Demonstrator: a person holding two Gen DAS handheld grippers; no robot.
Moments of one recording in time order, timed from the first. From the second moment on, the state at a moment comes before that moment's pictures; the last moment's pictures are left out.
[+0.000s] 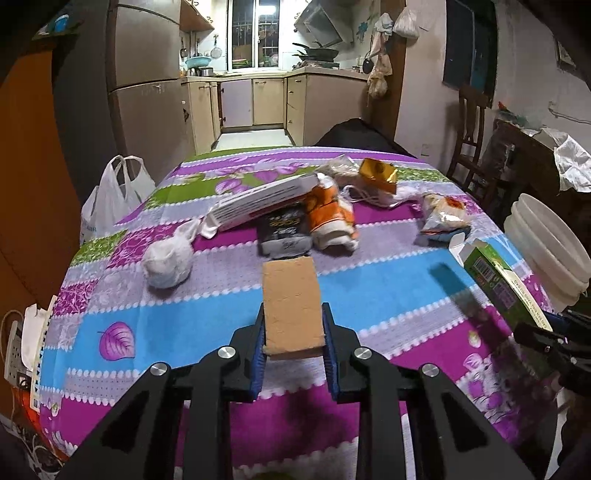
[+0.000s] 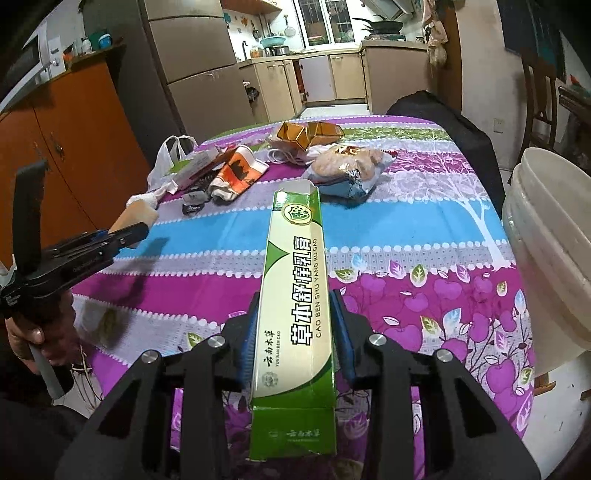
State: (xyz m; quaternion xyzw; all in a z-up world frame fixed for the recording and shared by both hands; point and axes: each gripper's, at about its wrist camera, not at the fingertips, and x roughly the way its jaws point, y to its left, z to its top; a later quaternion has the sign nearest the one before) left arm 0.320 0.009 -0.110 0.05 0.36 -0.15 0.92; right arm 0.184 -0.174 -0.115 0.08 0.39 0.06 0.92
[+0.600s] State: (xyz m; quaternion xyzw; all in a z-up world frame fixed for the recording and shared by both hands) left arm 0.348 -0.114 -0.046 0.11 0.31 -0.22 0.92; right arm 0.181 -0.241 -0.038 0.09 0.33 0.01 0.94
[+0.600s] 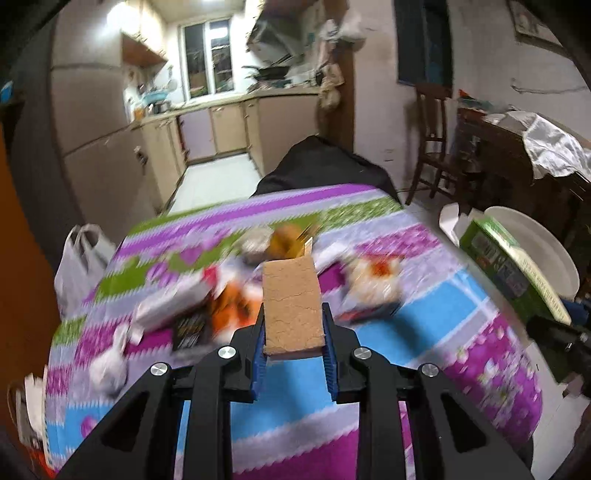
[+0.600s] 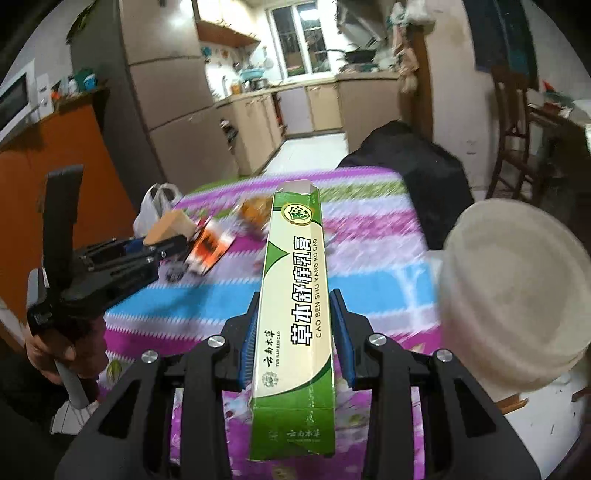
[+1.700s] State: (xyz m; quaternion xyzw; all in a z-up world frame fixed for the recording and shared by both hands) left arm 0.351 -0.517 -0.015 0.33 0.30 -0.44 0.78; right arm 0.152 -0.480 0.019 0.18 0.48 -0.23 0.83
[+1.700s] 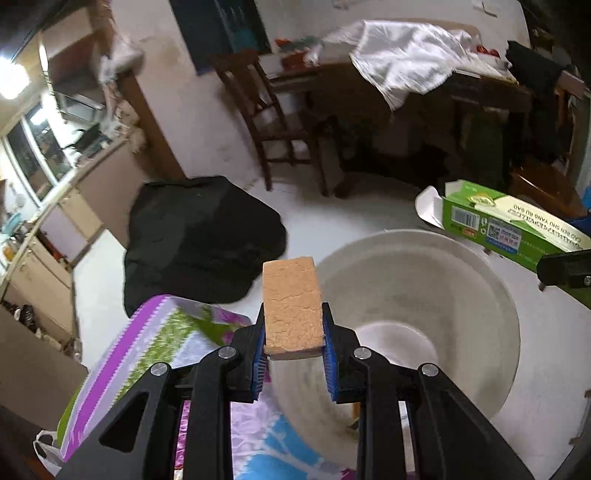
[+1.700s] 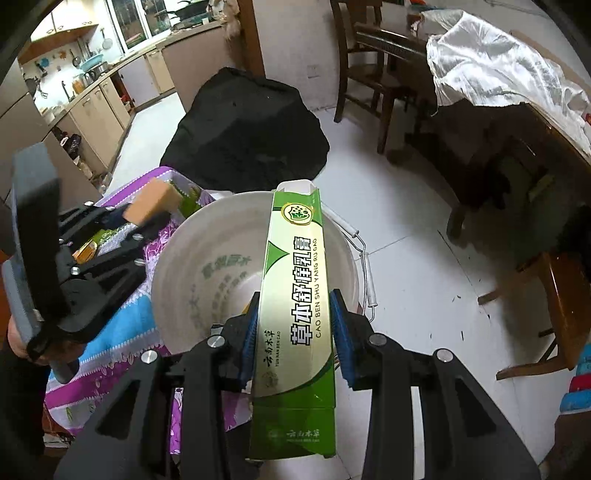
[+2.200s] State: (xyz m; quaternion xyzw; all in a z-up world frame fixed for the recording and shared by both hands) left arm 0.357 -0.535 -0.065 0.38 0.32 -0.45 0.74; right arm 0.170 -0.486 0.003 0.18 0.51 -0.23 0.81
